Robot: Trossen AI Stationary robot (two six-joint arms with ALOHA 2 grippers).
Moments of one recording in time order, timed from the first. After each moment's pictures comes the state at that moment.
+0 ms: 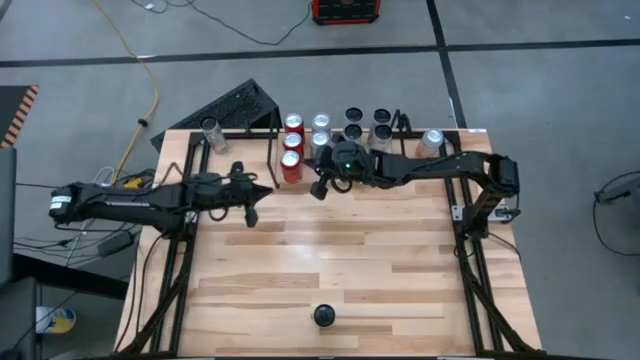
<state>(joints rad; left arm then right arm) 0.13 0.79 0.42 0.09 -0.24 -0.06 -0.16 1.71 1.33 -0.01 0.26 -0.04</state>
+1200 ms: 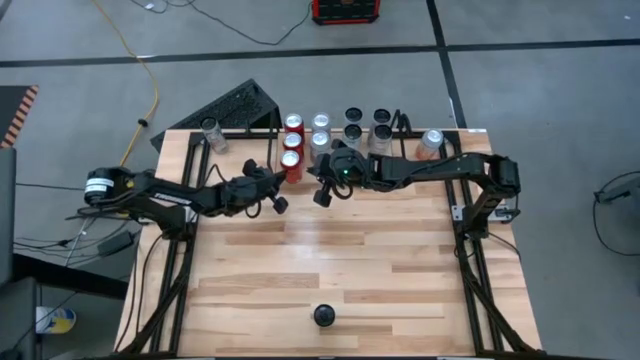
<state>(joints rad) 0.17 1.33 0.42 0.59 -0.57 -0.07 -0.14 1.71 1.33 -0.12 0.26 -0.06</state>
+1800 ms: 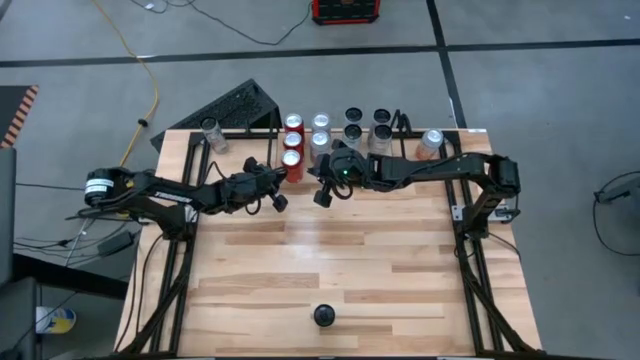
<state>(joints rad) 0.22 1.33 0.42 0.59 -0.50 -0.06 -0.14 1.71 1.33 -0.13 0.26 -0.05</state>
